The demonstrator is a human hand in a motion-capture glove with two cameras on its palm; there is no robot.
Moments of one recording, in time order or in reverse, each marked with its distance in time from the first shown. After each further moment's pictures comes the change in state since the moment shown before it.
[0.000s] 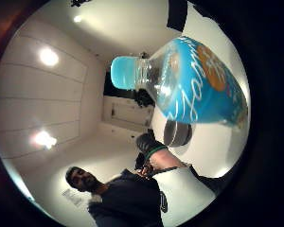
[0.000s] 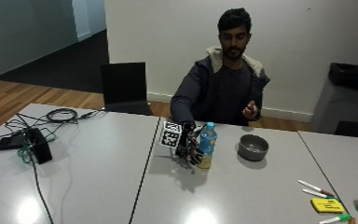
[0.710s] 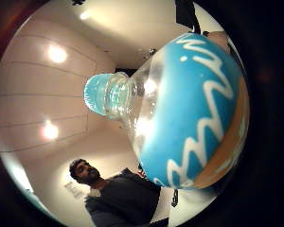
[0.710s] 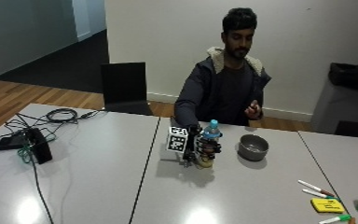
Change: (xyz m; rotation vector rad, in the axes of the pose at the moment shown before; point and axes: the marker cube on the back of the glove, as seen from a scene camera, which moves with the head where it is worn) arm 0.003 -0.018 0.032 -0.013 -0.083 -0.037
